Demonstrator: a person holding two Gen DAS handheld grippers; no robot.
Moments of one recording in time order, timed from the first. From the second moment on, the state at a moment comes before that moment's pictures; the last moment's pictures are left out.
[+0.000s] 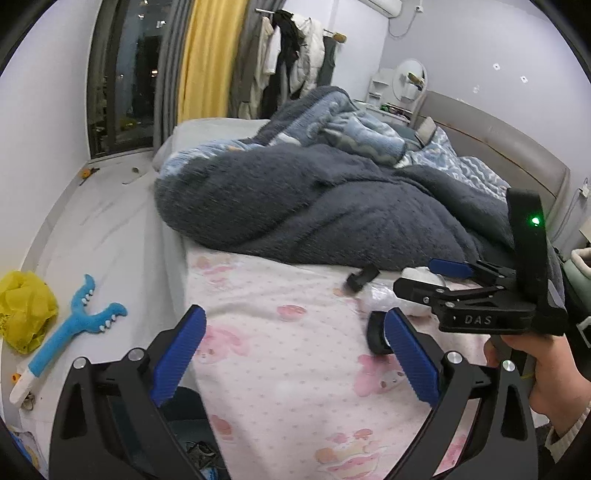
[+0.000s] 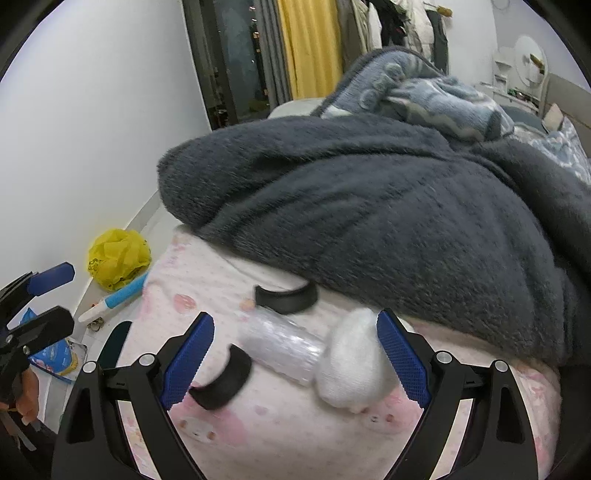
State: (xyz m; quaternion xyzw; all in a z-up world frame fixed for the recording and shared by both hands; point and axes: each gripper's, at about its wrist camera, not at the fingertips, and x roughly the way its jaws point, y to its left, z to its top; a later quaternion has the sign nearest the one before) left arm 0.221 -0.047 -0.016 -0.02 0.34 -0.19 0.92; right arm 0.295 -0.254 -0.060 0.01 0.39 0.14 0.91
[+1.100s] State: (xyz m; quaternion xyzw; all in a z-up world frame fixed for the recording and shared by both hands) left arm 0.235 -0.132 -0.058 0.01 0.40 -0.24 0.88; right arm 0.298 -0.341 -0.097 0.12 0.44 0.12 0.88
